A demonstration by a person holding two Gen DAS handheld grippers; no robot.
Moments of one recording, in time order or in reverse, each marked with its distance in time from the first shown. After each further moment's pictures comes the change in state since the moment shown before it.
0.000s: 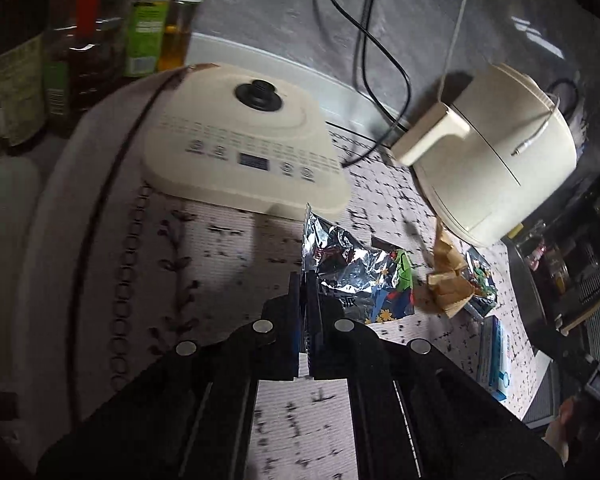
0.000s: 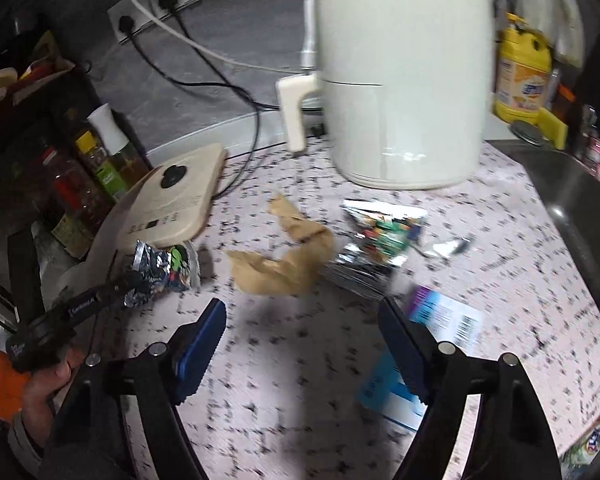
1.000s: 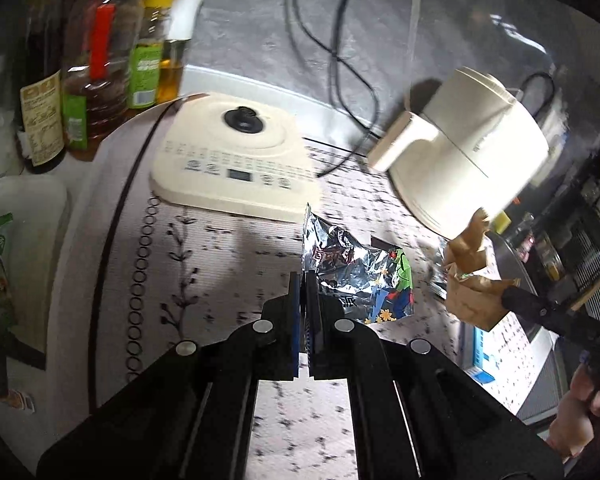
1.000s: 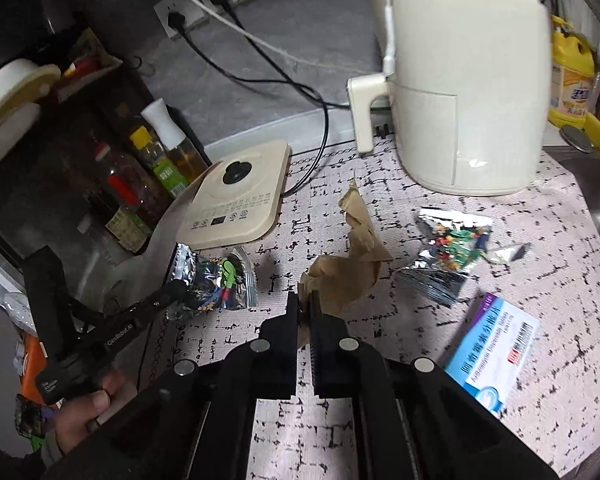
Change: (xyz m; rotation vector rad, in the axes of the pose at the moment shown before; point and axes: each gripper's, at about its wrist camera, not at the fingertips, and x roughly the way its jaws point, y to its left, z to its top) left arm -0.039 -0.025 -0.016 0.083 -0.067 -0.018; right arm -0.018 0.020 0.005 -0.012 0.019 0.164
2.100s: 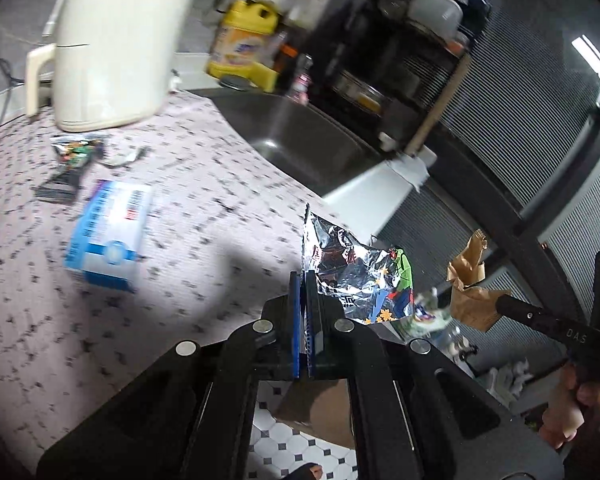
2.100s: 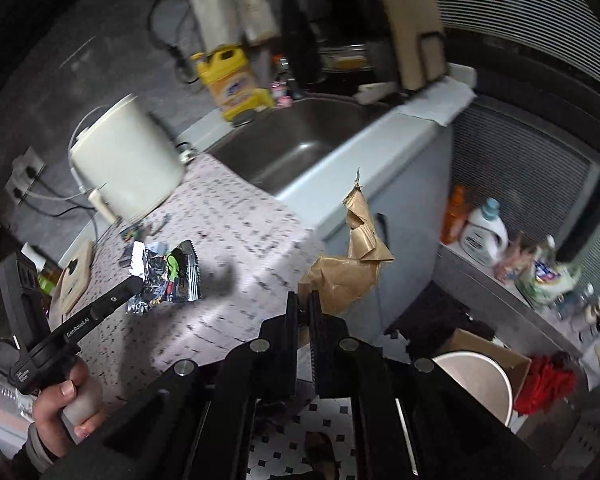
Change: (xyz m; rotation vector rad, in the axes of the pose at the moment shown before) left arm 0.002 -0.317 -0.160 0.464 0.270 -0.470; right arm -0.302 -0.227 -0.234 0.566 -0.227 -0.471
